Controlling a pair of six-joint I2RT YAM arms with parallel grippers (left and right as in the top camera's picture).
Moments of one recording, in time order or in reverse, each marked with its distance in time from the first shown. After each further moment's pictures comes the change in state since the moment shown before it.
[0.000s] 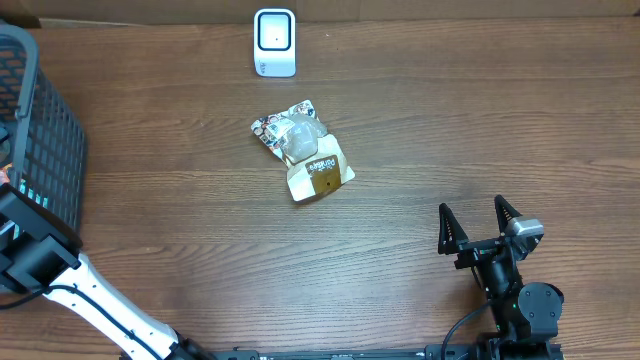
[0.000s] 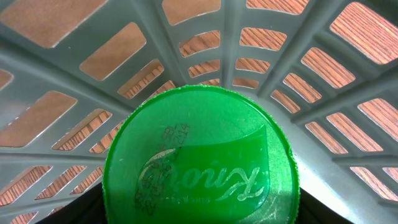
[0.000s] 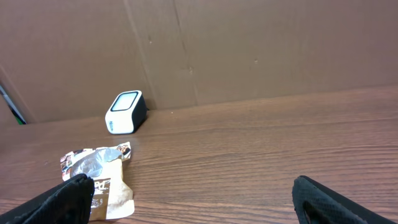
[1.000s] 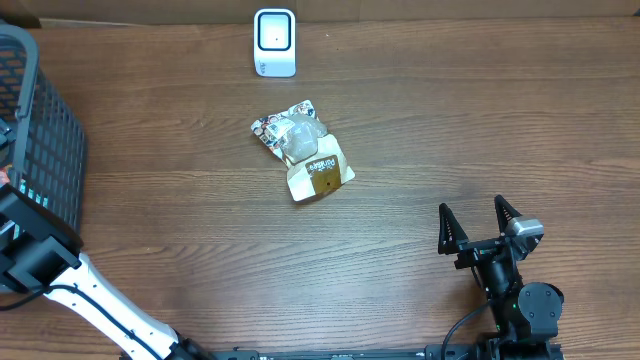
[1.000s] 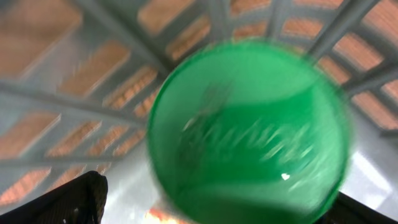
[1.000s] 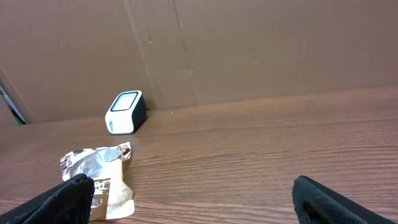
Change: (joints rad) left arm -0.002 0.000 0.045 -0.125 -0.099 -0.010; right arm 0.000 0.000 0.000 0.000 0.000 0.000
